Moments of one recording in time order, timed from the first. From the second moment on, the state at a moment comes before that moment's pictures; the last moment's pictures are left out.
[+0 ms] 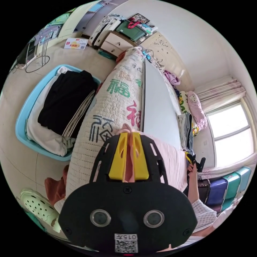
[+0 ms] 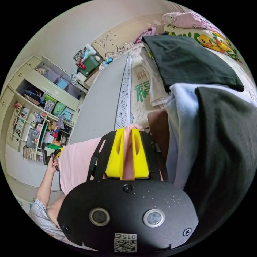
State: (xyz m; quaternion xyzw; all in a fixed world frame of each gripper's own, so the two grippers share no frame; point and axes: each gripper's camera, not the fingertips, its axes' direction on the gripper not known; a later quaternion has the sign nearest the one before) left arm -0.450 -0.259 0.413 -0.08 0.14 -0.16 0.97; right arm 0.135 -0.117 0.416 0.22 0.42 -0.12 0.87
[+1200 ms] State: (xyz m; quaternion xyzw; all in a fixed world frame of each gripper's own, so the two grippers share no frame) left arm -0.180 -0.361 0.342 0.01 0.03 0.14 0.99; right arm 0.135 0.068 0.446 0.18 0.46 -0.24 0.83
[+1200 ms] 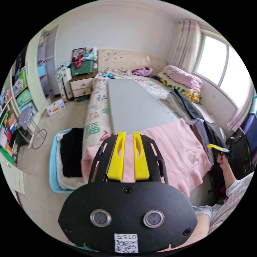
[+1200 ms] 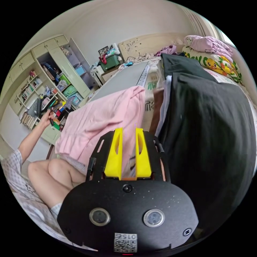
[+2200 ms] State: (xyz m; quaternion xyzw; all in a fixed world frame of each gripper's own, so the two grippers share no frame) left arm 0.282 -0.449 0.636 -0.23 0.01 0.35 0.91; right arm 0.205 0.093 0.423 0.09 0.34 -0.36 0.86
